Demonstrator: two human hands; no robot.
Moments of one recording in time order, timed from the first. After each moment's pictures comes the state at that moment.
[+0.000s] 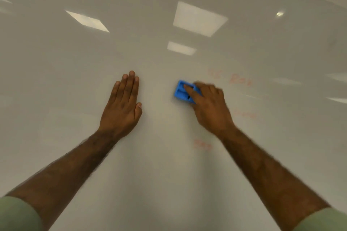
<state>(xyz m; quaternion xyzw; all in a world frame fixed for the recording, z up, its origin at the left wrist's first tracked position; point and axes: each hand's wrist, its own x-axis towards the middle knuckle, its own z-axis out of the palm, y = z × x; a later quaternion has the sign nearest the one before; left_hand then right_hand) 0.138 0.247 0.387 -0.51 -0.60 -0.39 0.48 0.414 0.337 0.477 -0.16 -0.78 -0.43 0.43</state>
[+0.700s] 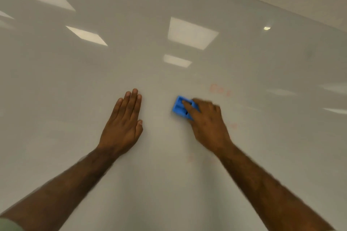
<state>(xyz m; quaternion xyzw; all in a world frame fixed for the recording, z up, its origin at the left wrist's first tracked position) 0.203 0.277 0.385 -0.52 -0.60 -0.37 0.48 0.473 0.364 0.469 -0.15 -0.78 -0.42 0.45</state>
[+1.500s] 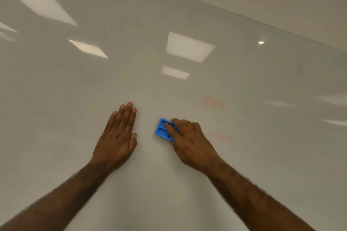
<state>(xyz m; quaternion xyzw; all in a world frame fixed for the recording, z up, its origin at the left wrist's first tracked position) 0.202 0.280 0.385 -0.51 -0.60 -0.37 0.49 0.456 0.370 0.451 -0.07 -0.79 -0.47 0.39</state>
